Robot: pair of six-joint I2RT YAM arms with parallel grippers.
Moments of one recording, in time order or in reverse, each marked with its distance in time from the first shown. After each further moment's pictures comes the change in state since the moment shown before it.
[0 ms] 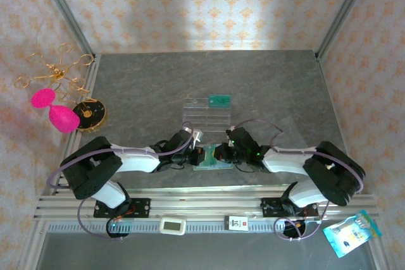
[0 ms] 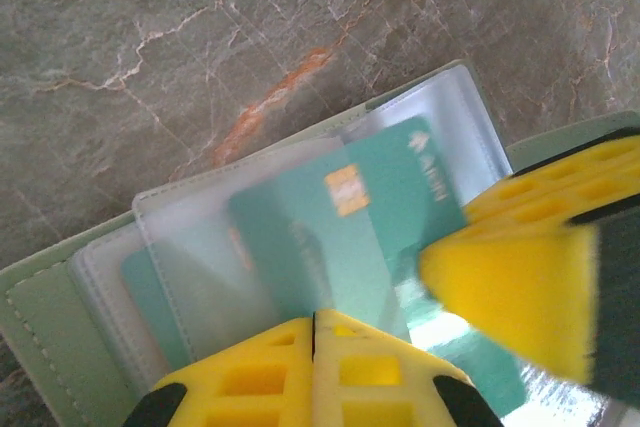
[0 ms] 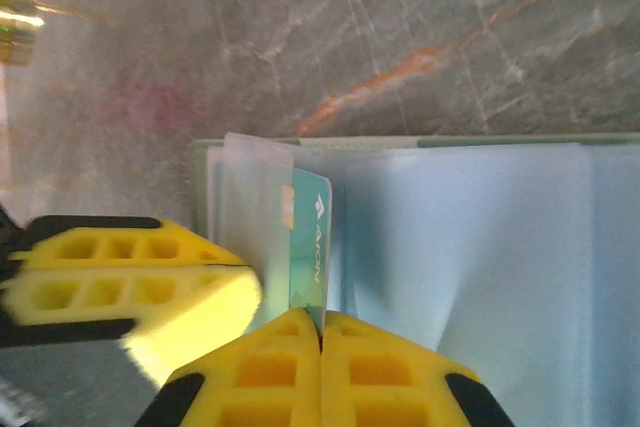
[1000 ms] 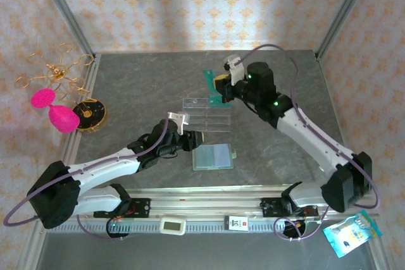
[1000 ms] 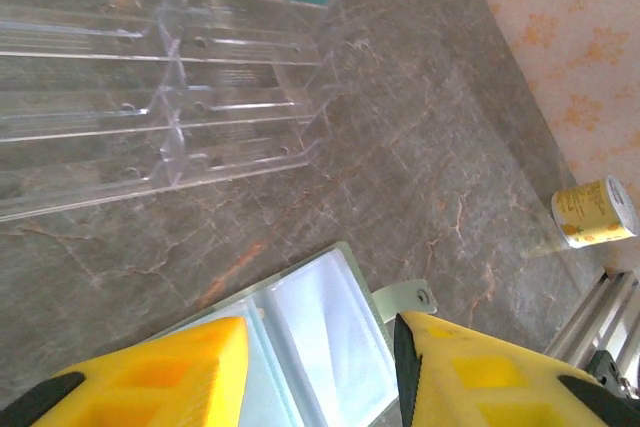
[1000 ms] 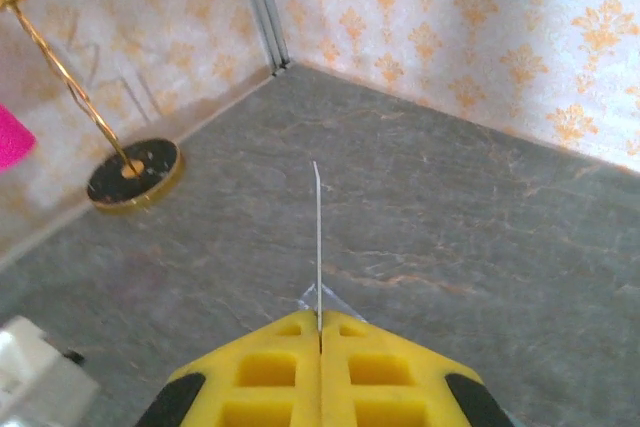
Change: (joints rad) left arm 0.092 -0.354 0.041 -0.151 -0.069 -0.026; right arm -0.249 0.009 0.813 -0.424 -0.068 -0.947
